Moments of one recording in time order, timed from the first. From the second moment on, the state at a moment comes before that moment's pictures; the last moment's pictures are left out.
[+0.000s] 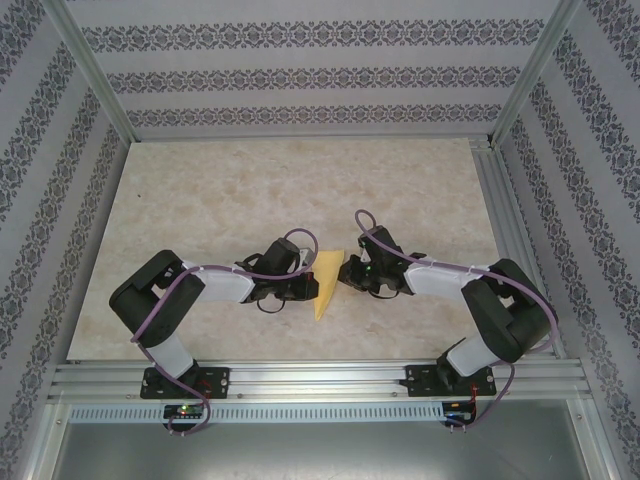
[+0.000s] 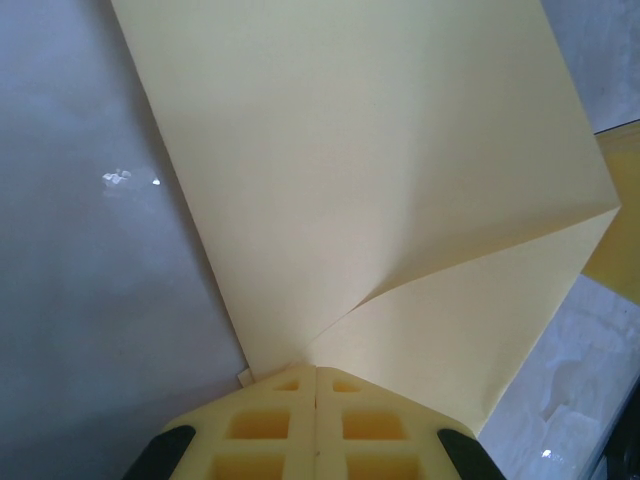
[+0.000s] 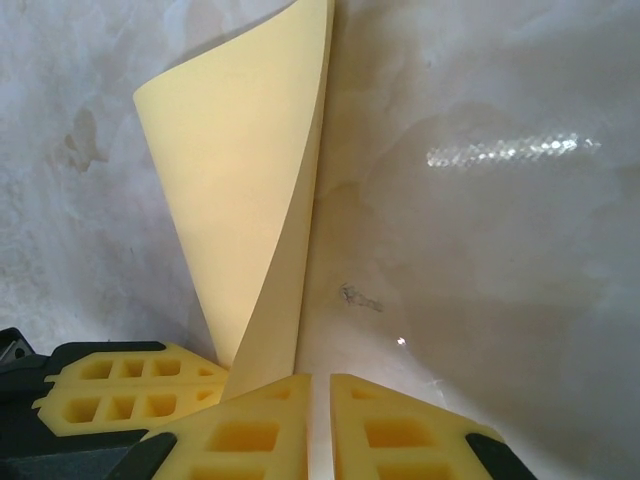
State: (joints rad) left arm -0.73 1.69 0.68 0.11 0.40 -0.72; right arm 0.59 1.53 0.64 -0.06 -0.35 0.89
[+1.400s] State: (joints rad) left arm -0.73 1.69 0.68 0.11 0.40 -0.72; right arm 0.62 1.66 0.68 0.10 -0.40 0.92
